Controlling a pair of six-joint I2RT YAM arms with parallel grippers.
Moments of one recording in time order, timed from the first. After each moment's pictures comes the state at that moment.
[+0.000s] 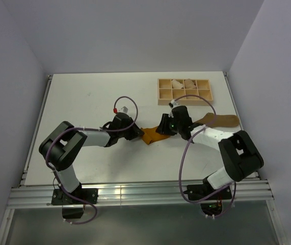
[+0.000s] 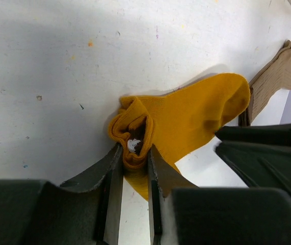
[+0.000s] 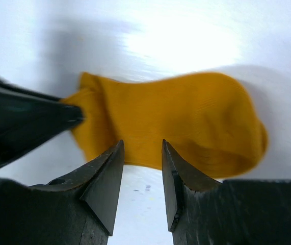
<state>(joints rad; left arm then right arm) -0.67 1.76 0.77 0.33 0.09 -1.04 0.45 1.48 0.68 0.09 -0.22 0.54</state>
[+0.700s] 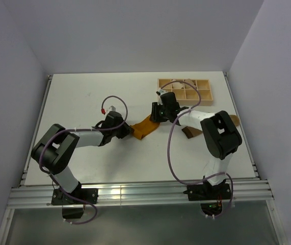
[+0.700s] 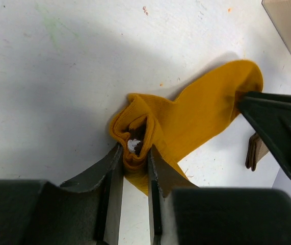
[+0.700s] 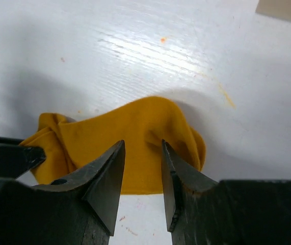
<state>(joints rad) -0.58 1.69 0.72 0.25 -0.01 -1.08 0.46 1.83 1.05 0.01 -0.17 0.37</state>
